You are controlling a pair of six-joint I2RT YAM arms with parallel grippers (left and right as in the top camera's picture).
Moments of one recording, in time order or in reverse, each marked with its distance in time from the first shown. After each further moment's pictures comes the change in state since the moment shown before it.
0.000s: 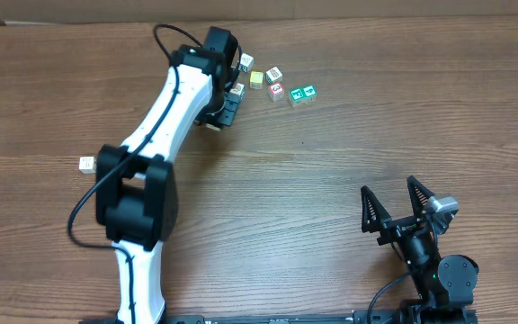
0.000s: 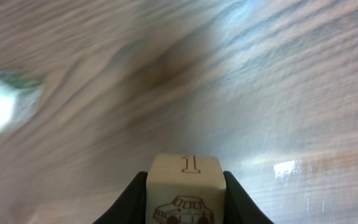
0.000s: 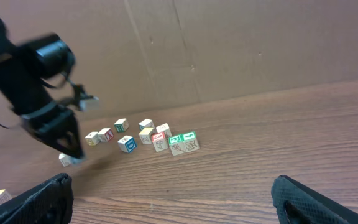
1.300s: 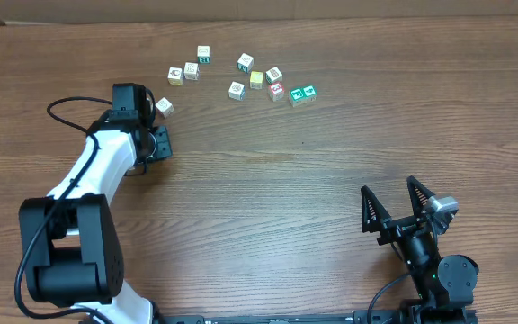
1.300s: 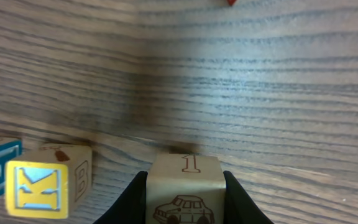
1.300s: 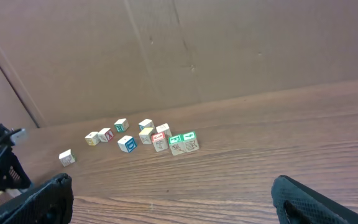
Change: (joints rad) left arm 0.335 -0.344 -0.767 0.612 0.066 -0.185; right arm 0.000 0.000 0.000 0.000 0.000 0.000
